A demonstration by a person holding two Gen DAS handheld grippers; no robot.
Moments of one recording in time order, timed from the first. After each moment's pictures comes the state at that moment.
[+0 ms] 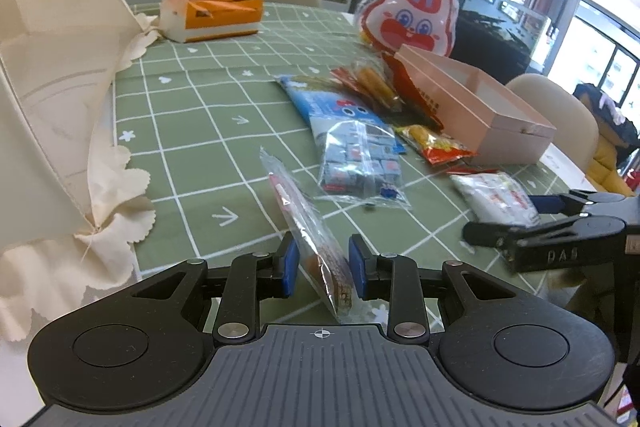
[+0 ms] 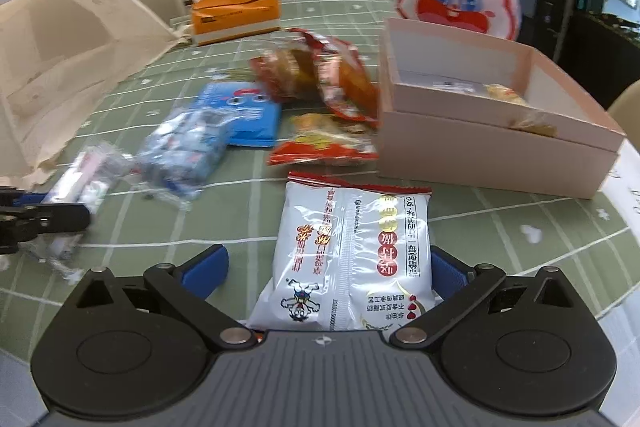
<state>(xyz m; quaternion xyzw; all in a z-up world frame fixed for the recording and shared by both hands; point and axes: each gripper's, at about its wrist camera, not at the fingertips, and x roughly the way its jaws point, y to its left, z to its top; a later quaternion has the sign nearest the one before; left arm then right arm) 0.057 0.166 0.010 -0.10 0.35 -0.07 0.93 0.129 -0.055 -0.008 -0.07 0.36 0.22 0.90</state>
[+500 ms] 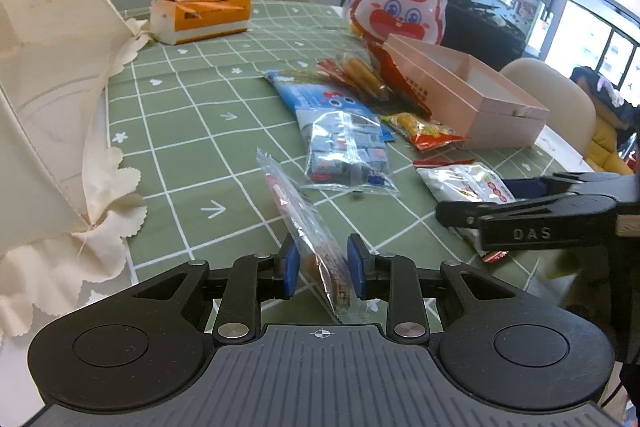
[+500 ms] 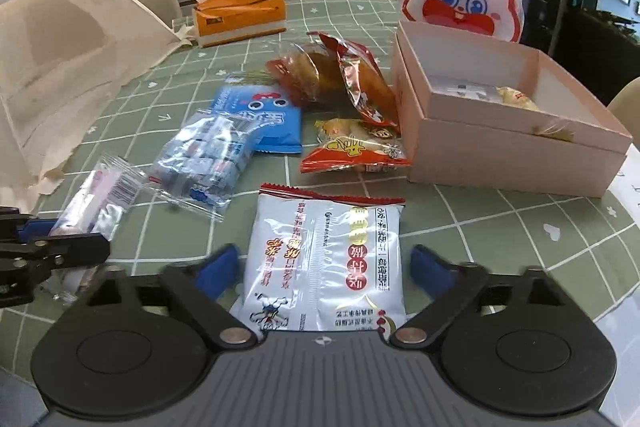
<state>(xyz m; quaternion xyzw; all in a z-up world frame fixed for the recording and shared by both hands) 0.052 0.154 0.012 -0.08 0.35 -0.07 0.93 0.122 -0.038 0.000 -0.07 0.36 0.20 0.91</state>
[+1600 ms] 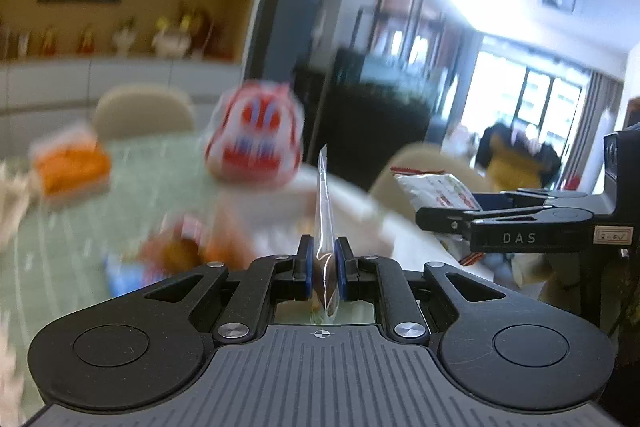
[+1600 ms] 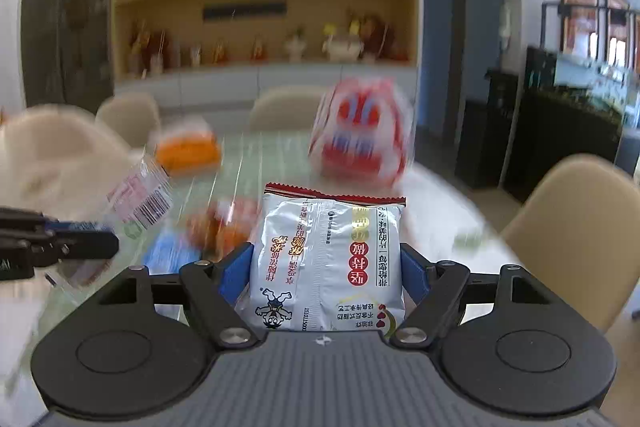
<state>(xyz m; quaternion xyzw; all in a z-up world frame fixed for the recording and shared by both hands) 0.080 0.024 0.153 -0.07 0.19 -0.18 0.96 0.127 -0.204 0.164 -0.03 0.20 0.16 0.97</state>
